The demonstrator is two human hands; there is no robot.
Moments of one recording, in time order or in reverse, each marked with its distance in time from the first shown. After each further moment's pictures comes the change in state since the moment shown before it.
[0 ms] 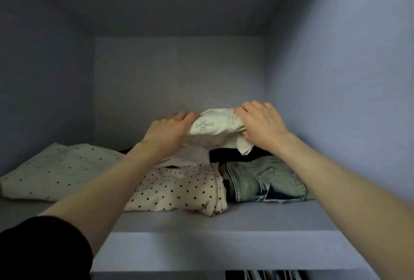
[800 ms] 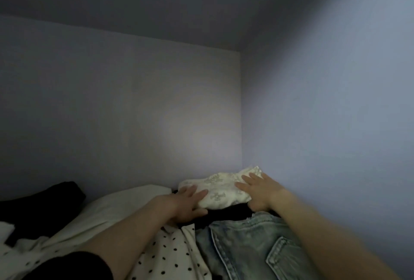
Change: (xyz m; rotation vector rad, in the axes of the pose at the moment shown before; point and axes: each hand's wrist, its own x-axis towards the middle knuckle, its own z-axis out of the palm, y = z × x) left_hand 0.136 0.043 0.214 -0.224 -0.722 0.304; right_hand 0.035 0.081 0.203 -0.110 -0.861 0.059
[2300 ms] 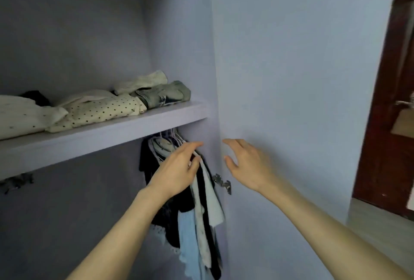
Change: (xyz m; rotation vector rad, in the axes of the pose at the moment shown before) left_hand -0.455 0.260 0.079 -0.640 0.509 0.495; right_hand -0.584 -0.187 0.007 0.559 0.387 0.460
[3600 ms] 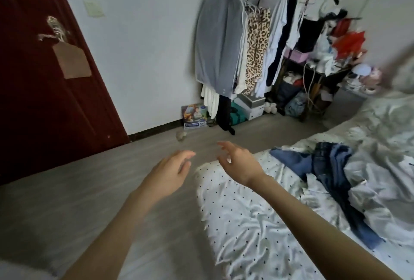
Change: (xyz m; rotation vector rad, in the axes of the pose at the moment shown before) left_hand 0.218 0.648 0.639 -0.625 -0.885 0.842; right_hand -0.418 0.682 -0.198 -0.129 0.118 1.411
